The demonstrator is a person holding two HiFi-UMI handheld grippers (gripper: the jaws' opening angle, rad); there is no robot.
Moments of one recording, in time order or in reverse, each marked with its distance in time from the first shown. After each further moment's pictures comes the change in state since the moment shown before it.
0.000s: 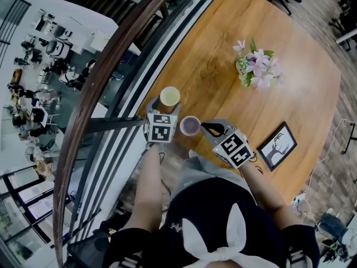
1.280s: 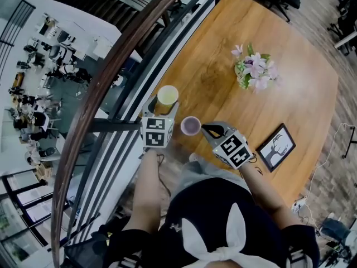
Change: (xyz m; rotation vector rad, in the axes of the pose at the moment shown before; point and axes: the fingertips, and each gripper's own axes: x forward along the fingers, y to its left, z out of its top) left arm -0.049 0.005 0.043 0.024 -0.183 0.032; right arm -0.012 0.011 0.006 -0.032 -0.017 -0.012
